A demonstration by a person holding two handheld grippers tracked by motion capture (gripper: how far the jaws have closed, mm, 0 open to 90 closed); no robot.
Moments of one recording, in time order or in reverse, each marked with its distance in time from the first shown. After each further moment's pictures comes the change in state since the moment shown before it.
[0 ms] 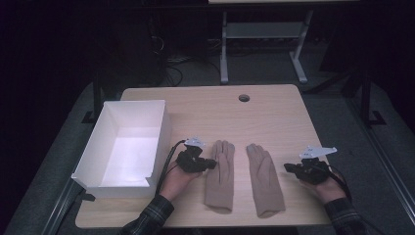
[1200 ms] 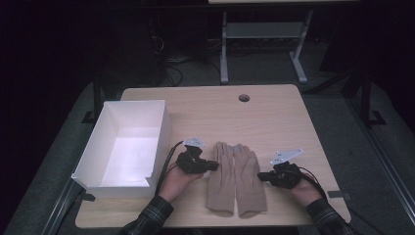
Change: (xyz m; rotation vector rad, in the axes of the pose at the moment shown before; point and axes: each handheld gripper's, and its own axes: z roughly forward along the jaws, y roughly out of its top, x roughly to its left) left arm -0.005 0.001 -0.004 -0.023 -0.082 -0.022; right arm 0.050 0.027 0.041 0.061 0.201 -0.094
